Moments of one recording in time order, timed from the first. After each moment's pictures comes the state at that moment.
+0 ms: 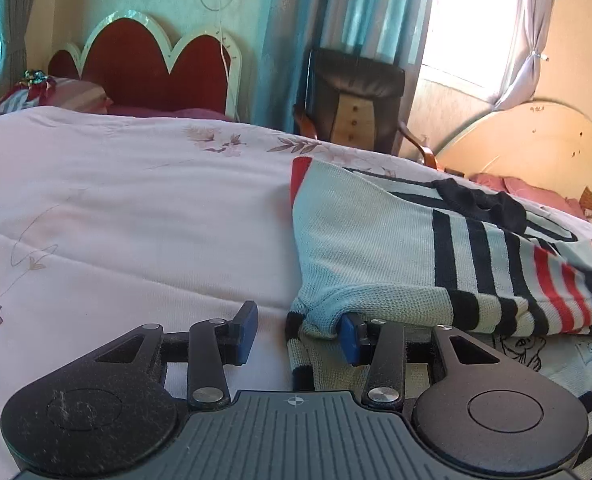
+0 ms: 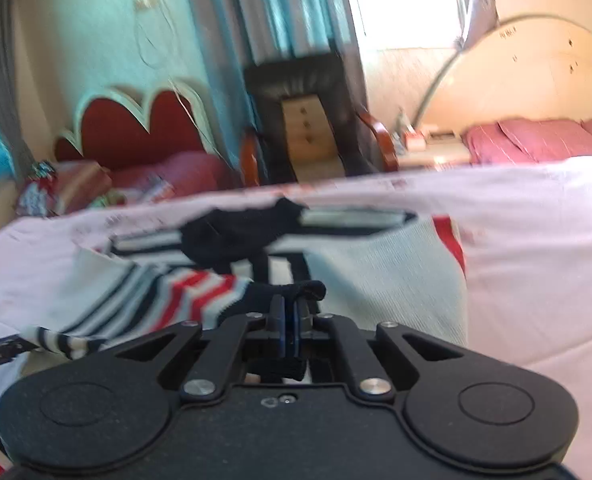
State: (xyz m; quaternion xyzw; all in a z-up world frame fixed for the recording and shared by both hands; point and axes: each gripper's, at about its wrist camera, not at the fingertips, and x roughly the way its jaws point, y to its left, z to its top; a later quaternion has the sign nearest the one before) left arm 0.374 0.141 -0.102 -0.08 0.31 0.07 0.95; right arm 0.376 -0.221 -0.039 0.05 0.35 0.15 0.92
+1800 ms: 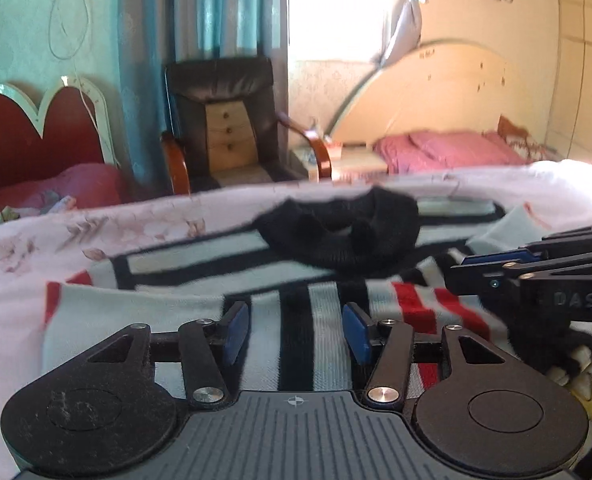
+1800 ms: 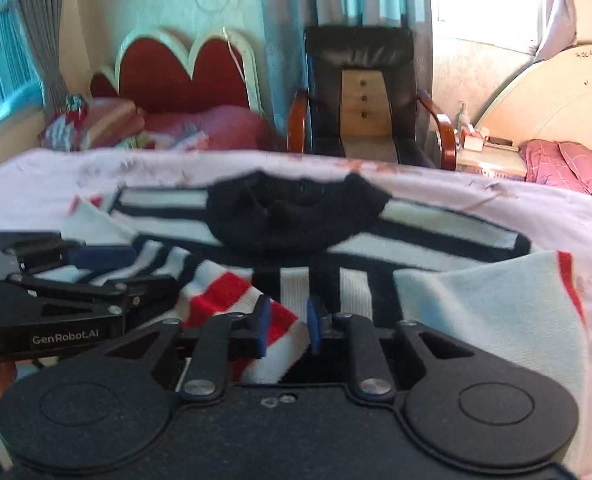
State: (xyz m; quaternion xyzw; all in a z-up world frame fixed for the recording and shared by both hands) left arm 0.487 0.015 -0.082 0.02 0.30 -0.08 0.95; right arm 0.427 -0.155 -0.059 -0.02 0.35 0.24 0.91
